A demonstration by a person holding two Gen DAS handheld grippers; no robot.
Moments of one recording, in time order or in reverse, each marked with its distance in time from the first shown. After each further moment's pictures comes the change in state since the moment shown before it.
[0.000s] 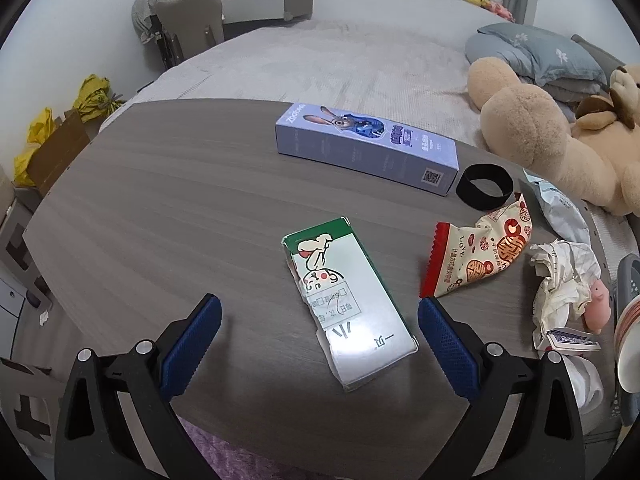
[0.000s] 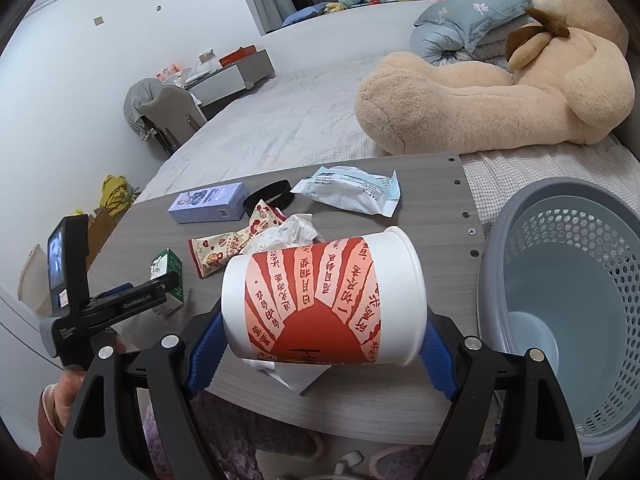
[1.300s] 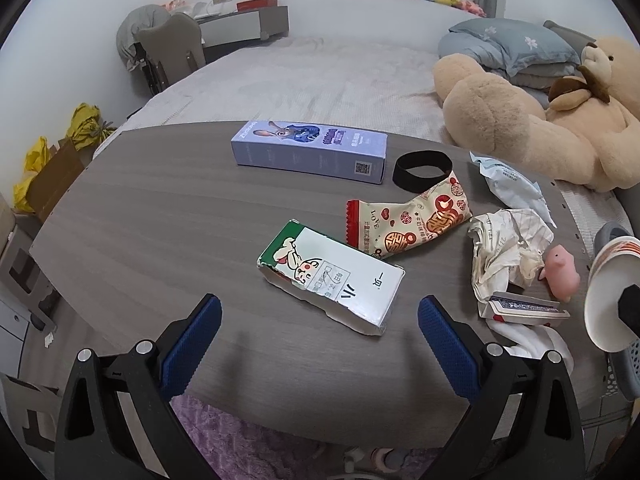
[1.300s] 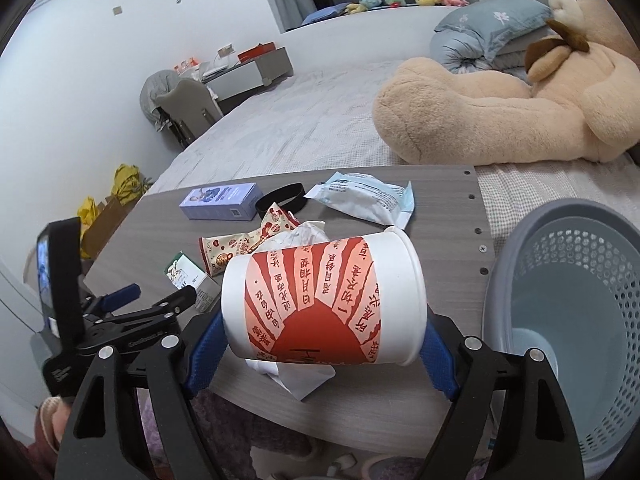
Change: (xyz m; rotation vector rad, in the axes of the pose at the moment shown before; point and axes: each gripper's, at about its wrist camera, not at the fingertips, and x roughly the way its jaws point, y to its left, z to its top) left arm -0.035 -0.043 -0.024 0.086 -0.063 0.003; right arm -0.001 -0.001 0.006 -0.050 0.000 0.044
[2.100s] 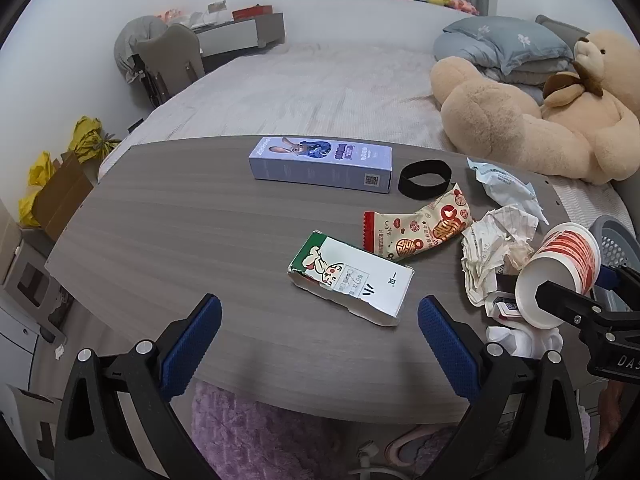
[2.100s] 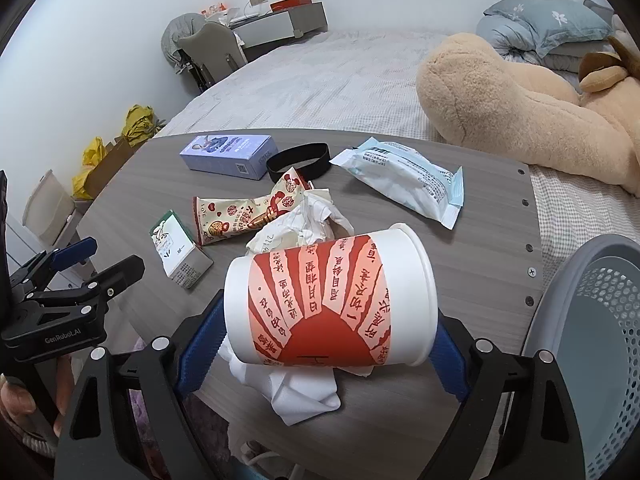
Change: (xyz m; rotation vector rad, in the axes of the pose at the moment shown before) left arm -0.027 0.012 0.005 0.042 -0.009 0.007; right arm 0.059 0.017 0.012 -0.165 0.165 0.026
